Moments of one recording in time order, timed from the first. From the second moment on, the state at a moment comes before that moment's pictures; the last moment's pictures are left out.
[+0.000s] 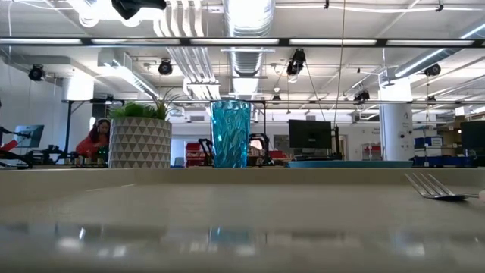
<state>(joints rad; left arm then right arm) -0.04 0.88 1.01 -0.56 -0.22 -0.02 0.94 2.26 2.04 -1.03 -0.13 2.33</state>
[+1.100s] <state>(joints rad) -0.04 0.89 1.01 -0.56 -0.23 -0.02 0.93 2.43 2.15 -1.33 -0.05 2.30</state>
